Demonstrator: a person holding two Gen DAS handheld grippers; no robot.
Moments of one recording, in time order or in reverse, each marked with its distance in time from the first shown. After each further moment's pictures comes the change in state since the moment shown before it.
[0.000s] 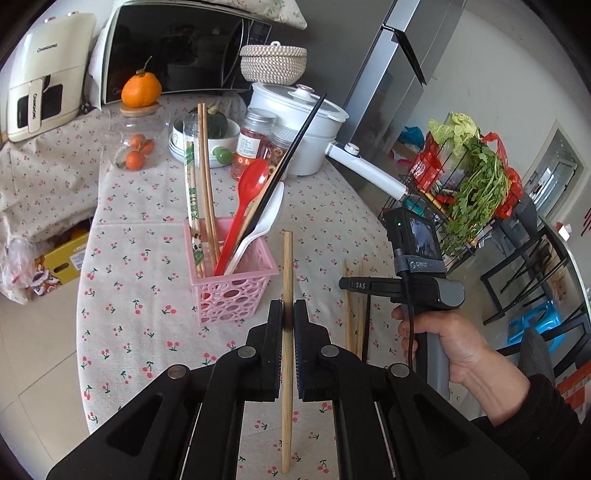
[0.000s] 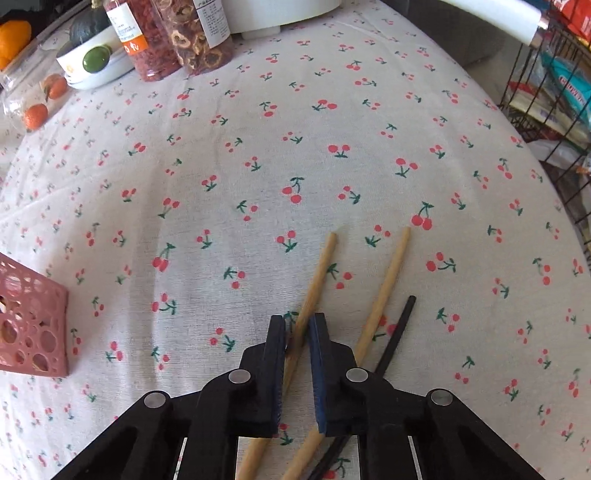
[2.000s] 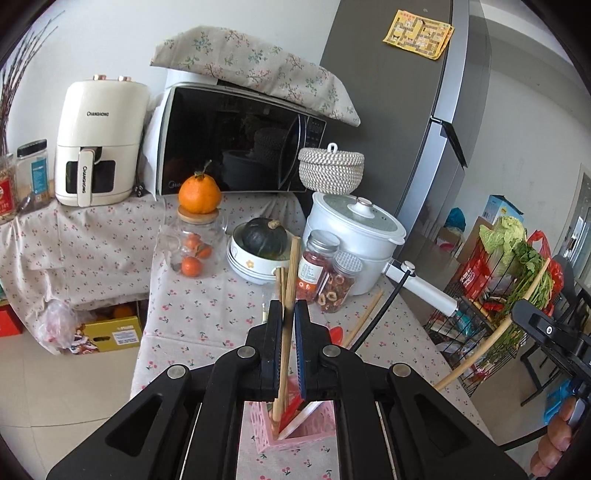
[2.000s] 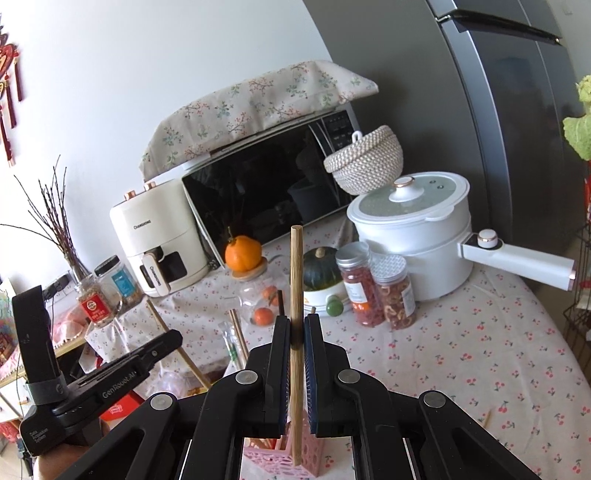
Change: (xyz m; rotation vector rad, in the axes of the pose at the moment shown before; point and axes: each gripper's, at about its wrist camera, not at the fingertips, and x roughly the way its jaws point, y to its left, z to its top) left arm -0.016 0.041 0.083 -0.071 -0.330 0.172; right arm -0.232 0.054 -0.022 -0.119 -0.682 0.449
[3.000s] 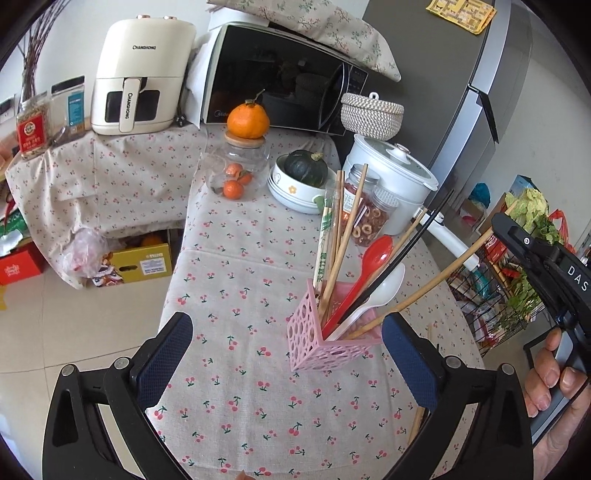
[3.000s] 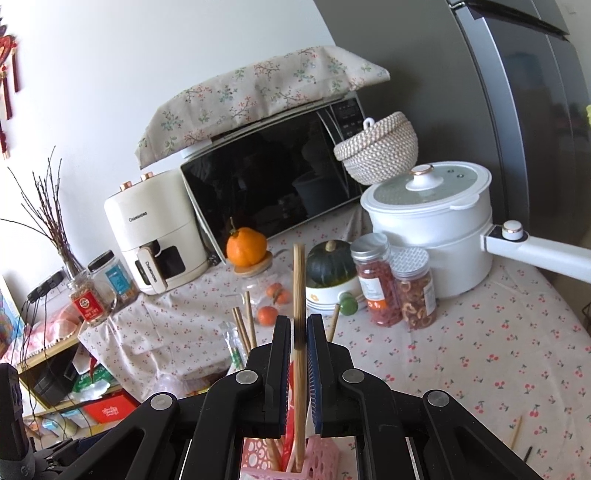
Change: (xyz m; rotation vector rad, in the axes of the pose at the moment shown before) left arm -0.022 0.034 -0.051 -0.081 0.186 0.090; right arm 0.044 0.014 -0.011 -0.008 0.003 0.007
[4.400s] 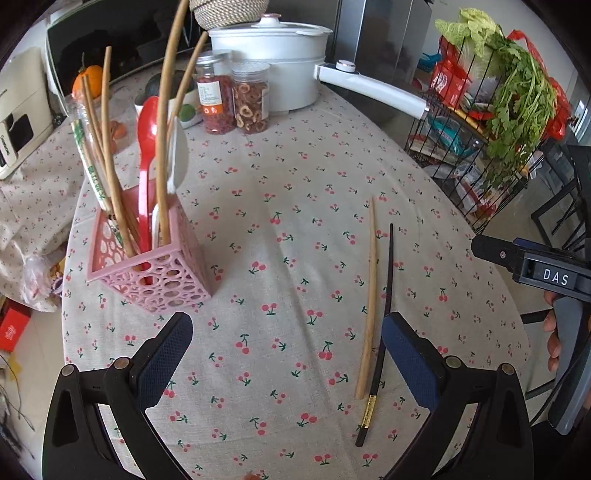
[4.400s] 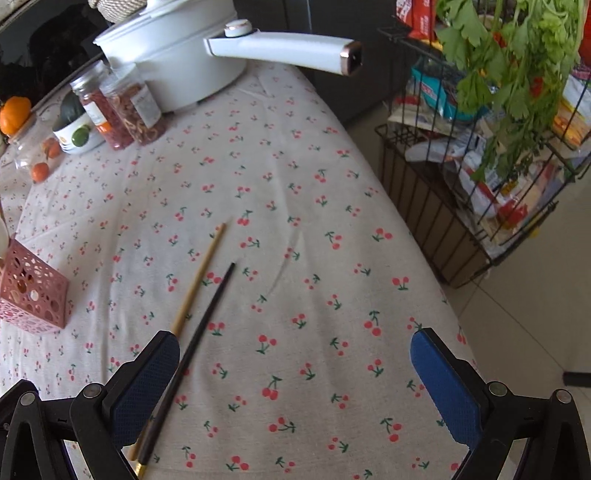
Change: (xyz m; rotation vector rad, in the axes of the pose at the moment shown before) left arm 0.084 -0.171 -0.080 0.372 0.336 0.005; right arm -0.047 -0.195 -0.078 0.137 0.549 -0.538
